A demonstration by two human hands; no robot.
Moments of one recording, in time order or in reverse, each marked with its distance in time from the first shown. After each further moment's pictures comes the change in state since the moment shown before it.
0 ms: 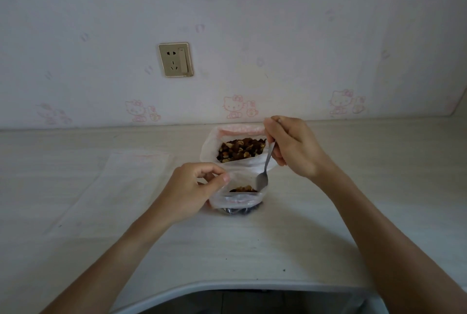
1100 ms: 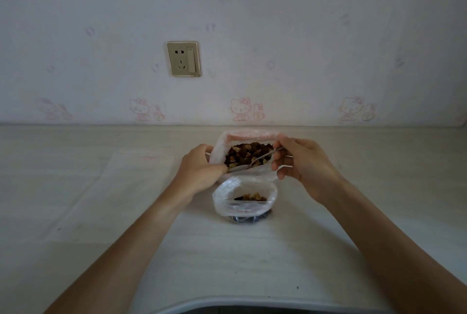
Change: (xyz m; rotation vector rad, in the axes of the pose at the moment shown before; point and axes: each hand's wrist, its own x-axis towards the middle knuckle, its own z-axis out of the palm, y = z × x) left_hand 0.061 -0.013 0.000 0.026 0.109 -0.368; right_hand 0.007 0.032 0.009 0.439 0.089 0.449
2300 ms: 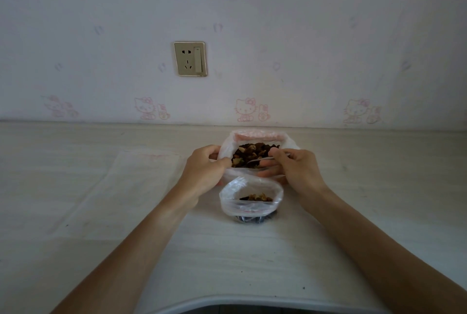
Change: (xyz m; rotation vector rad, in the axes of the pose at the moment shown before) left_hand -0.012 0.000 0.000 -0.304 -0.016 0.019; right_hand 0.000 0.020 0.026 -0.120 0.163 0.002
